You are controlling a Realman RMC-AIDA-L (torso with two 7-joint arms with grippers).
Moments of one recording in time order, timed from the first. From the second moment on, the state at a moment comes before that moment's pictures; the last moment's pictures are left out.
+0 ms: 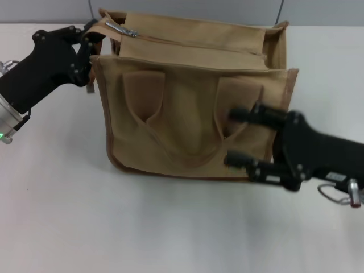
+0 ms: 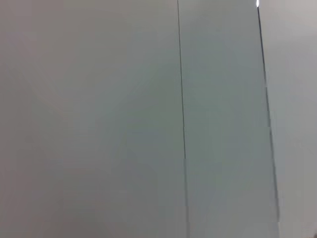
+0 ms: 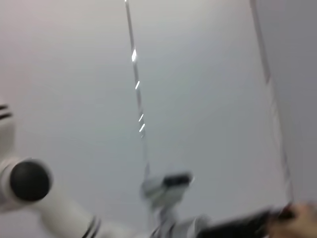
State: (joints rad) left arm -0.46 -2.08 0.65 0.39 1.40 1.57 -0.79; right arm 0.50 2.09 -0.86 -0.28 -1.55 -1.88 0.86
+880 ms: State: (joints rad) left arm -0.58 -2.08 0.65 0.27 1.39 1.70 -0.80; right arm 0.64 2.09 -0.86 -0.10 -1.16 -1.70 0.23
